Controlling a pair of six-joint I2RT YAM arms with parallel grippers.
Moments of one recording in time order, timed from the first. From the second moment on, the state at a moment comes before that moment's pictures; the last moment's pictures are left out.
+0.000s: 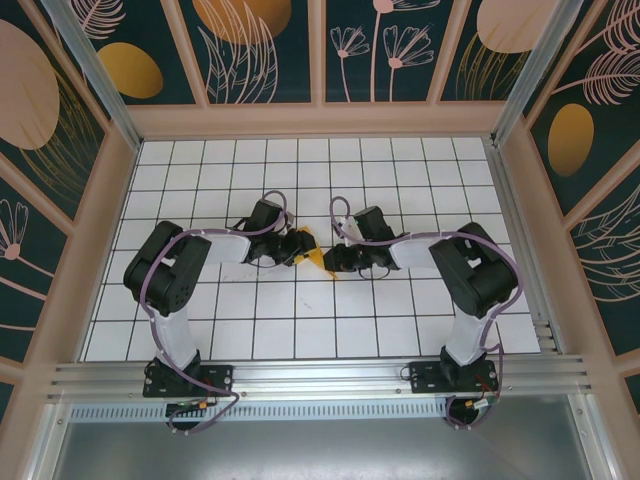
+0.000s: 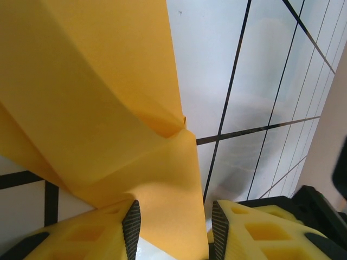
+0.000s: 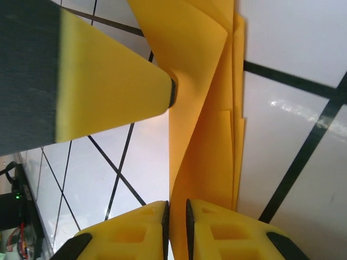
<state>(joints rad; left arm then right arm) -0.49 1.88 0.90 0.09 0.57 -0.98 0.58 1.80 0.82 0.08 -0.65 0.44</state>
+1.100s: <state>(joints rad) -0.49 1.88 0.92 0.05 0.57 -0.97 0.62 1.82 0.86 0.01 -0.55 0.31</state>
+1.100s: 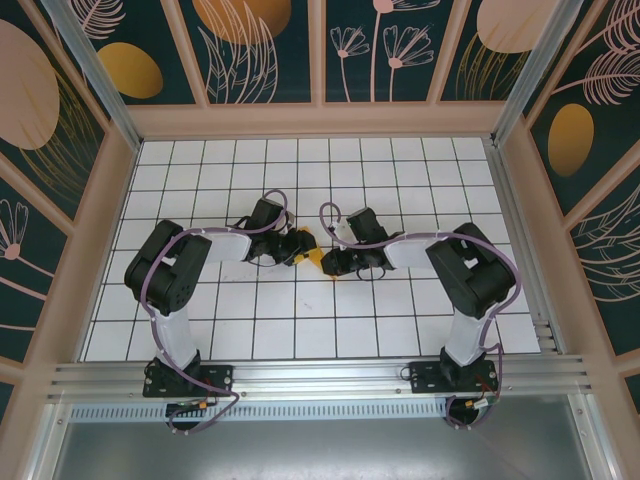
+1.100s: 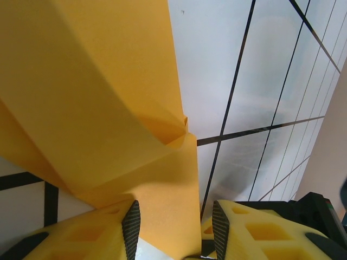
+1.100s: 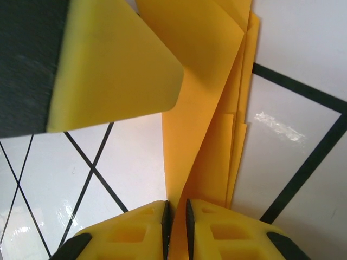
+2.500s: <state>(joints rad) -0.49 1.82 0.80 0.37 0.67 -0.98 0.50 1.92 0.80 0.25 -0.86 0.68</state>
